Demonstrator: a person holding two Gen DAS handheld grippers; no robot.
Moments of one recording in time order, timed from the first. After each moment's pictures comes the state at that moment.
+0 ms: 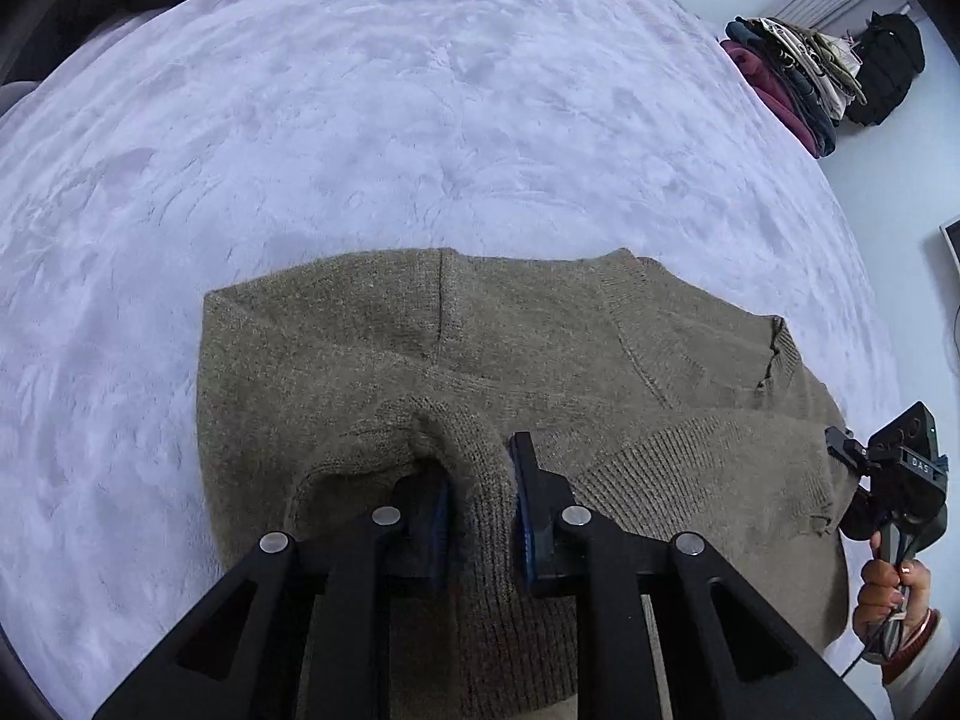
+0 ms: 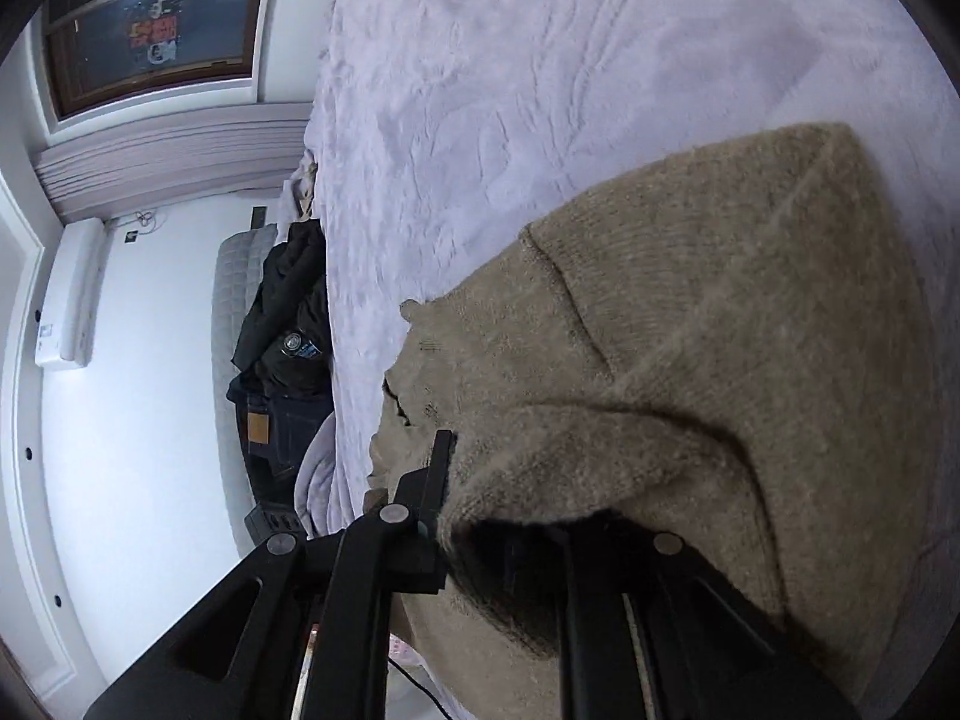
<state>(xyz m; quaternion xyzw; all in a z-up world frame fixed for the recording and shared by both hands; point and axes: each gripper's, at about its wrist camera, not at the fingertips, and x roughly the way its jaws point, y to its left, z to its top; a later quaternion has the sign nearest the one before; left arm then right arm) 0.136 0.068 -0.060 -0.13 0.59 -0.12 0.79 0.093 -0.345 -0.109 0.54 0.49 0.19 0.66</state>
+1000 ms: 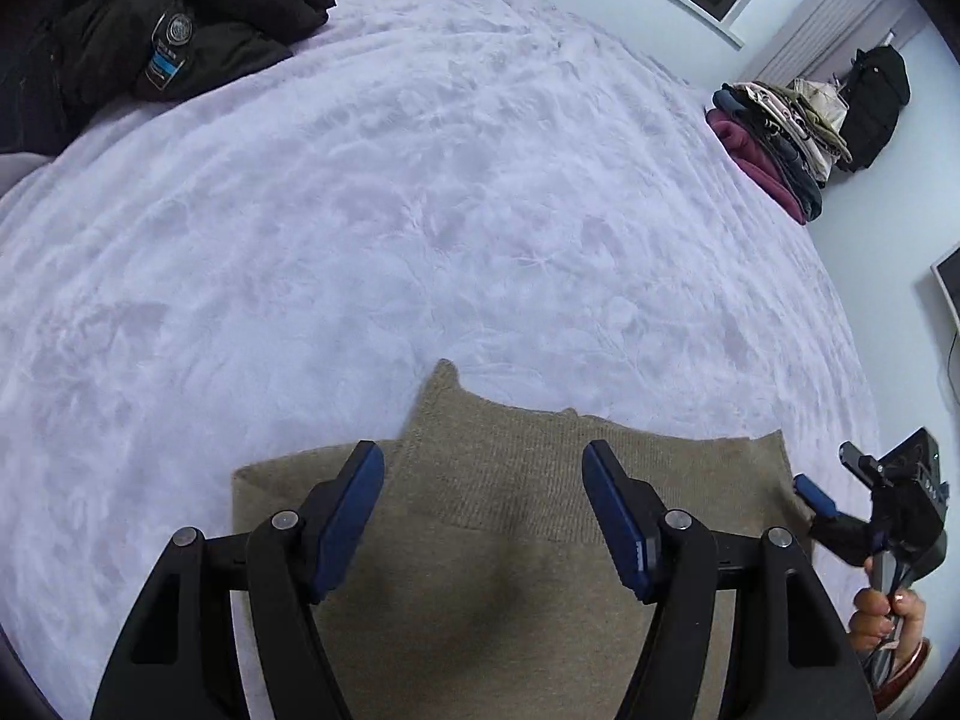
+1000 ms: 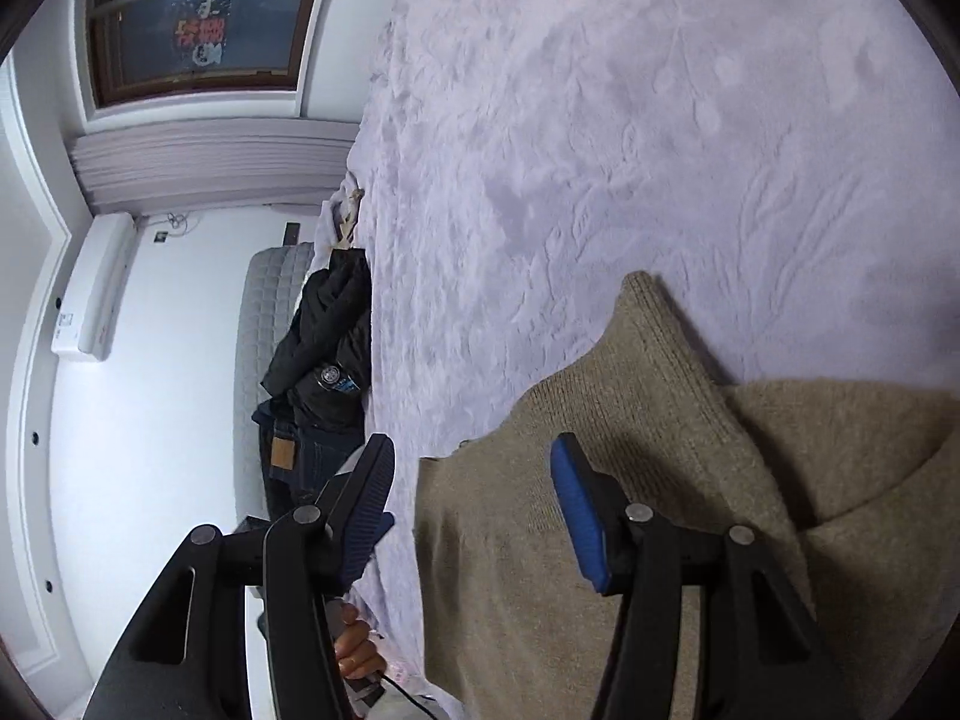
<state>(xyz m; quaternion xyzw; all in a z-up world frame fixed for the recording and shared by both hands) 0.173 0.066 -0.001 -0.11 0.52 -0.10 0.84 0.124 -0.350 -0.049 0.51 0.45 0.20 0.70</state>
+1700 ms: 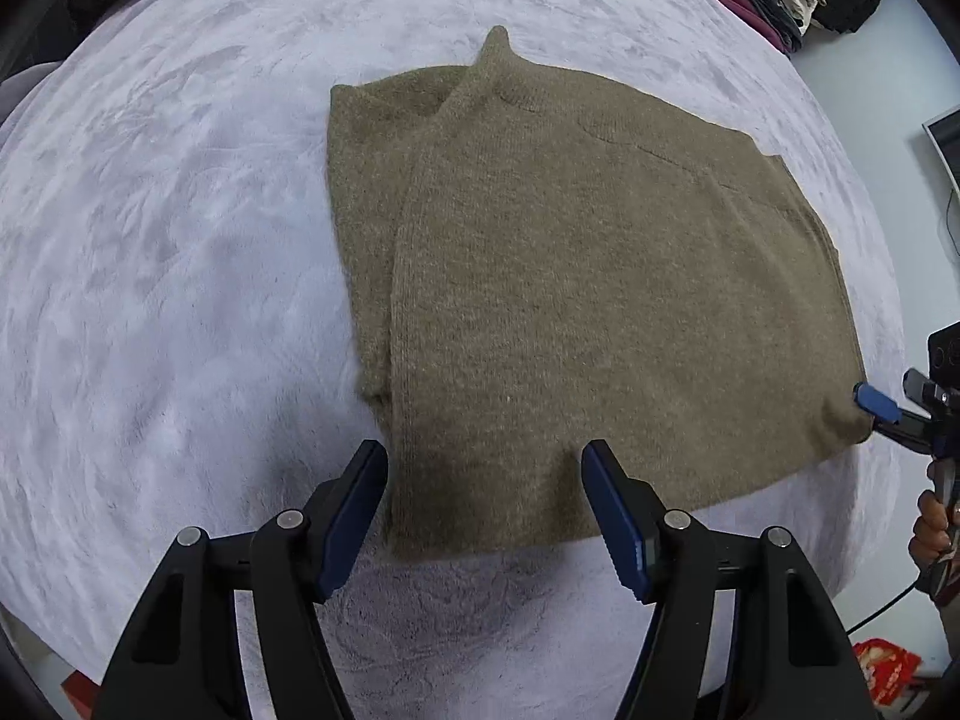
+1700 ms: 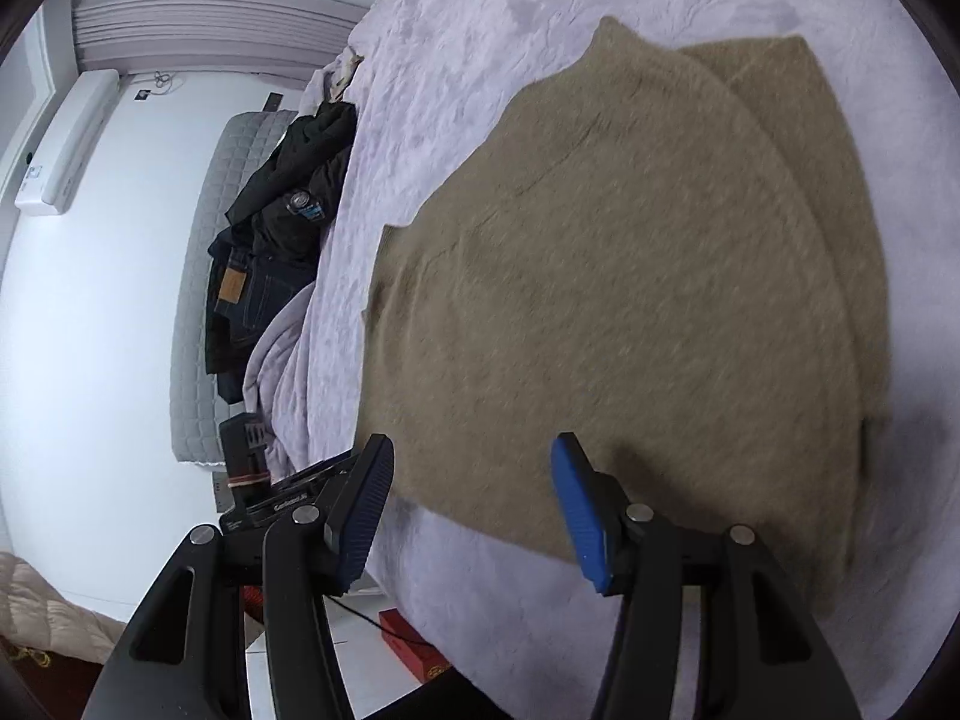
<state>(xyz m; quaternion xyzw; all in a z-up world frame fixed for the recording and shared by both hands) 0.024 0.108 -0.043 -0.05 0.64 -0.15 0.75 -0.037 -0.289 -0.026 0.41 0.54 0.24 0.70</state>
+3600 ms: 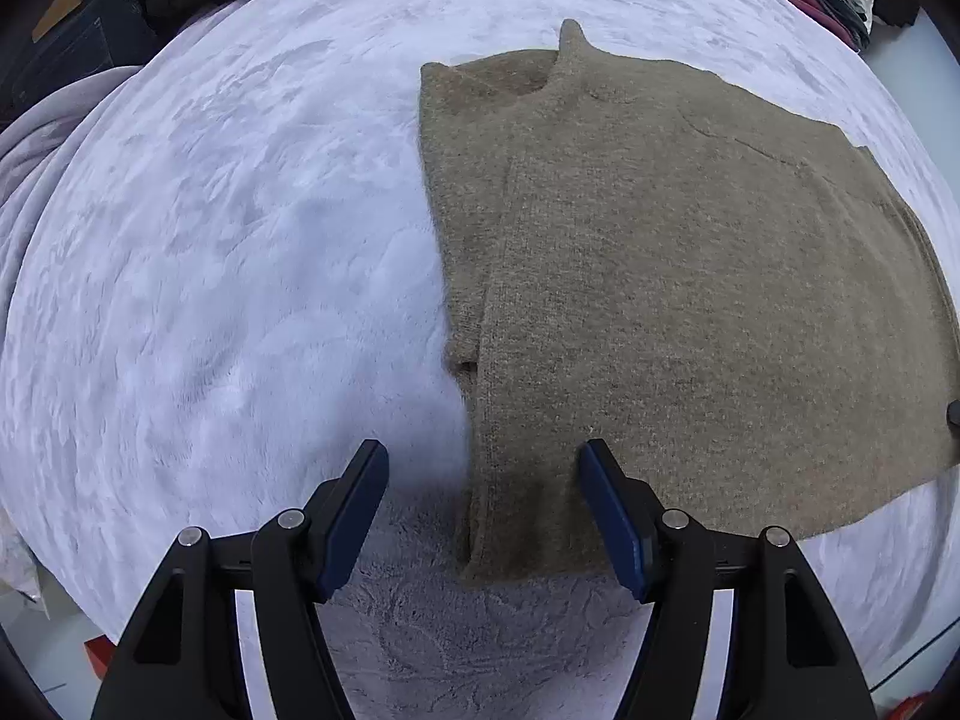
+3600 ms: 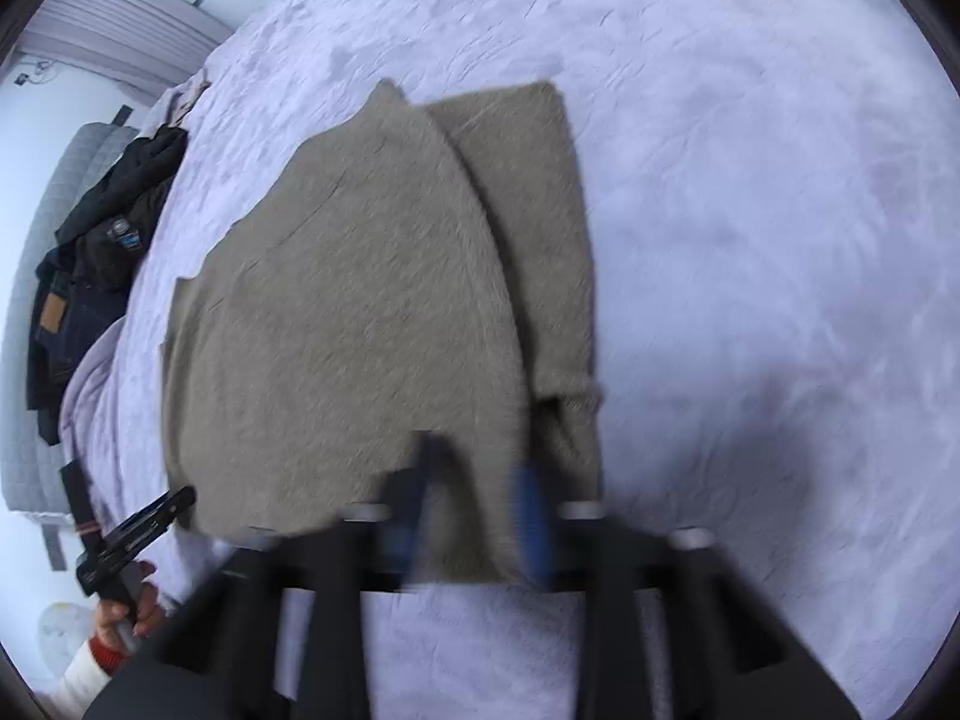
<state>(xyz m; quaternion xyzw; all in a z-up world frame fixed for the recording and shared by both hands) 0.009 0.104 -0.061 0.01 0.62 -0.03 0.79 -0.051 -0.335 -0.035 0.27 0.59 0.03 0.76</state>
